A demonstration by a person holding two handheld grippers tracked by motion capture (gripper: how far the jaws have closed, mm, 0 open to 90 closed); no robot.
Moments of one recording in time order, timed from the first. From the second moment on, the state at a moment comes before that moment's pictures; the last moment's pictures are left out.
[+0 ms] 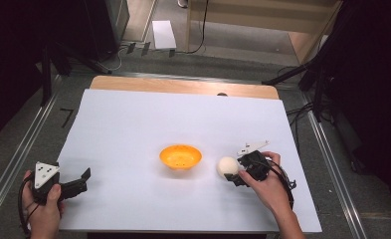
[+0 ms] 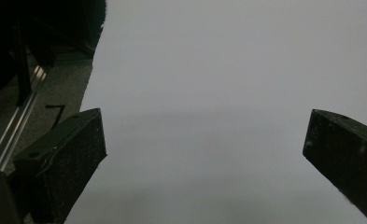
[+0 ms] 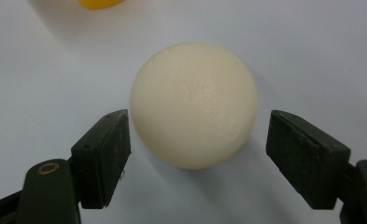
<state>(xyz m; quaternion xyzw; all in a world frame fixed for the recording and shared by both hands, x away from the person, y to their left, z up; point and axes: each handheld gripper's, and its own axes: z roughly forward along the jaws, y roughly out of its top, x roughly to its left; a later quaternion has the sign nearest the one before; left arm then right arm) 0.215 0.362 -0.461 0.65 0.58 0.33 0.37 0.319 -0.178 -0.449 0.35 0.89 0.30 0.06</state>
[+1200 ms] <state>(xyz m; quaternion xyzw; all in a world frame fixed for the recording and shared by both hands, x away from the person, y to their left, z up) 0.216 0.362 -0.461 0.65 0.58 0.34 0.36 0.333 -0.157 -0.457 0.34 0.90 0.27 0.05</state>
